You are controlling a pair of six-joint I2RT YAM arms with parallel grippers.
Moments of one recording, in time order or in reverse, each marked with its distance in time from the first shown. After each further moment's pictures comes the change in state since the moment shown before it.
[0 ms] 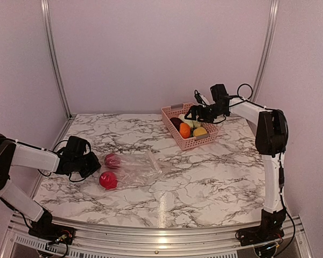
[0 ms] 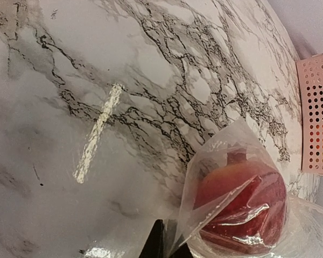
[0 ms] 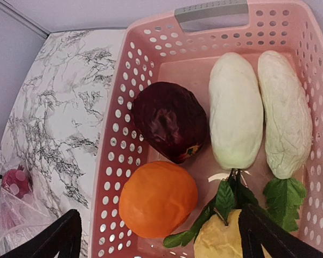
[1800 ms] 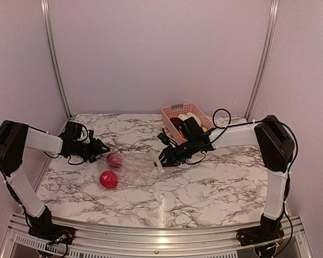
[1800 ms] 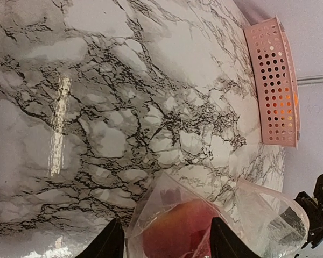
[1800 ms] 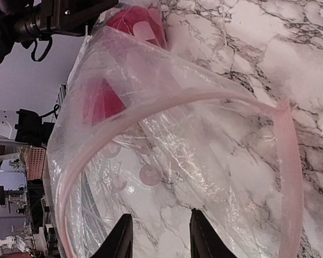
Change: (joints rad) left arm 0.183 0.219 0.257 -0.017 0.455 0.269; right arm 0.421 -0.280 -0.677 0.362 -0.252 0.262
